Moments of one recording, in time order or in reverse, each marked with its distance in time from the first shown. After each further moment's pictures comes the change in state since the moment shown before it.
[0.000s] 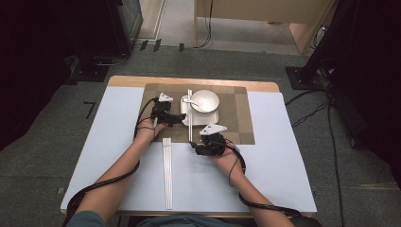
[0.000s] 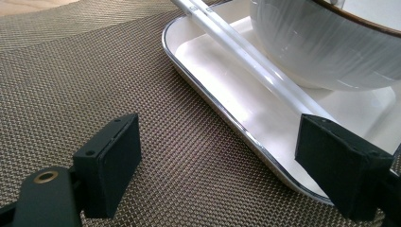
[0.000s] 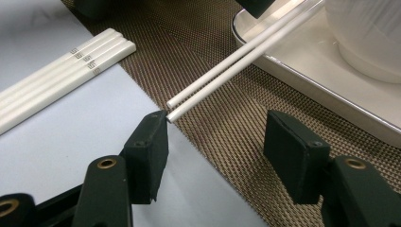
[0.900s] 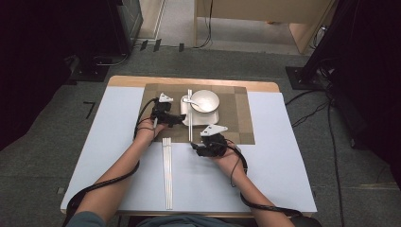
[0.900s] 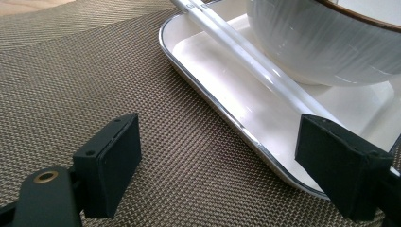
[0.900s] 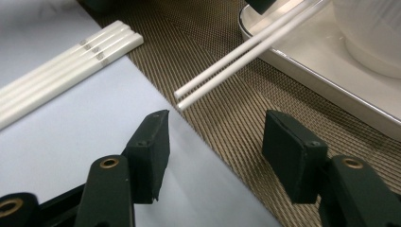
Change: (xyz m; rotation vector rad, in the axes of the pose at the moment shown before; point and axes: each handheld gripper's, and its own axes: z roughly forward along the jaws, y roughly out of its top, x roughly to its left) left arm 0.000 0.000 -0.002 0.000 0.005 0.004; right arm 0.000 -0.002 -0.006 0.018 0.016 -0.014
